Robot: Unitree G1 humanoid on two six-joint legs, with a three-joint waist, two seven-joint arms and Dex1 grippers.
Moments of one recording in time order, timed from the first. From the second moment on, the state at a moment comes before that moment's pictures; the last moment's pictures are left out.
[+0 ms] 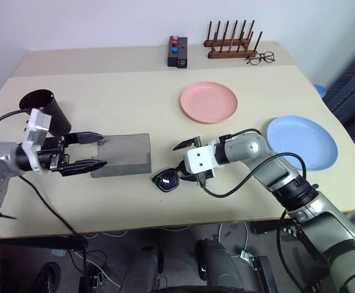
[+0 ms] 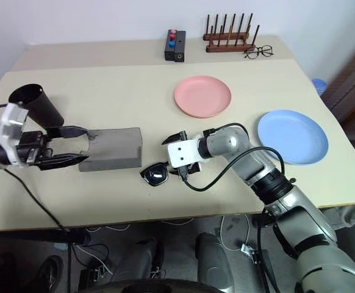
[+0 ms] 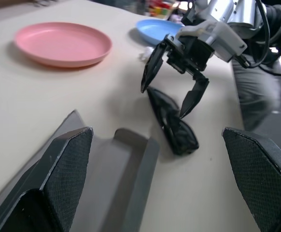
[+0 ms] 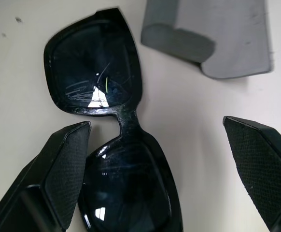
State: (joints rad) left arm -0.25 1.00 0.19 0.14 -0.77 0.28 -1.39; right arm -0.75 -0.56 0.54 0.14 -0.16 -0.07 1.08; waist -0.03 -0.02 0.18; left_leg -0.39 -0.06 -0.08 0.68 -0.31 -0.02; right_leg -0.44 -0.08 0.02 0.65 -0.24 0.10
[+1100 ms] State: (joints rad) left arm -0.12 0.90 0.33 0.05 -0.69 0.24 -1.35; right arm -0.74 -0.52 0.53 0.18 -0.23 -0.12 1.10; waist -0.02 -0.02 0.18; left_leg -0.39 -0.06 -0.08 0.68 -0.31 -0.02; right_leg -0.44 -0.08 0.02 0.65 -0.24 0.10
